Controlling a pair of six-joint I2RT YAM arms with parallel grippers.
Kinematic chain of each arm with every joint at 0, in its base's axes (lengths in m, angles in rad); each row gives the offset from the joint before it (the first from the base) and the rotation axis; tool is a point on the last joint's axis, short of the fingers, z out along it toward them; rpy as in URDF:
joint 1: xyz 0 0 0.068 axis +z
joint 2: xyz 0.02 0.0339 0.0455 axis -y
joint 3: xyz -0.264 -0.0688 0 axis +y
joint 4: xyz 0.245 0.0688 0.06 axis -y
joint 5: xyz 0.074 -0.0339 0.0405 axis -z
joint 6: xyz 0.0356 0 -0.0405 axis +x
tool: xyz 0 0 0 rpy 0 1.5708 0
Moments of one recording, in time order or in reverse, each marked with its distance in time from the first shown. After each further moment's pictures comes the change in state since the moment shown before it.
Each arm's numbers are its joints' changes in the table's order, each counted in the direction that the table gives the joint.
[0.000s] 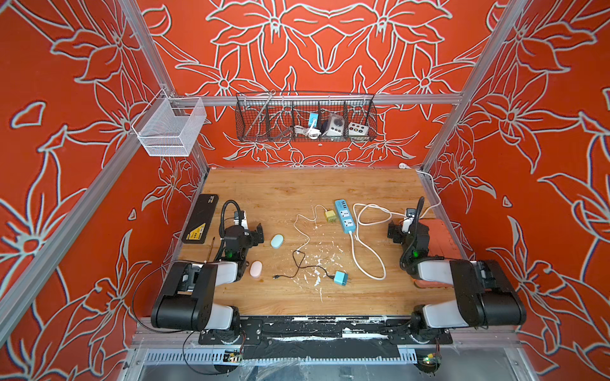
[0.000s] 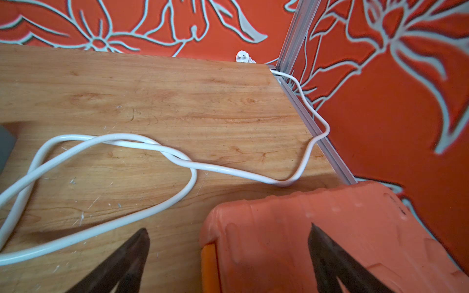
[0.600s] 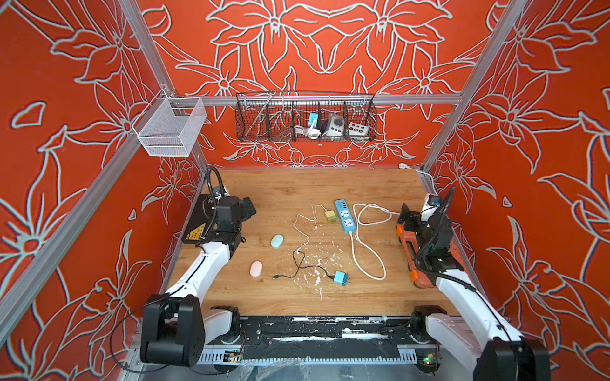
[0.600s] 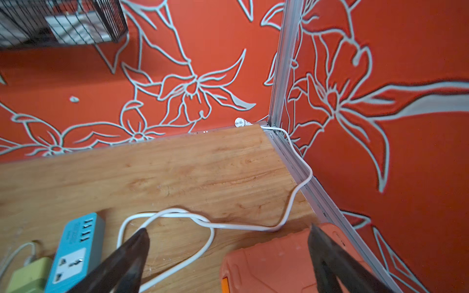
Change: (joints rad) left arm -0.003 0.218 -0.467 -0.756 -0.197 -0.404; right arm 0.000 0.547 -0.214 -0.606 -0.009 0.216
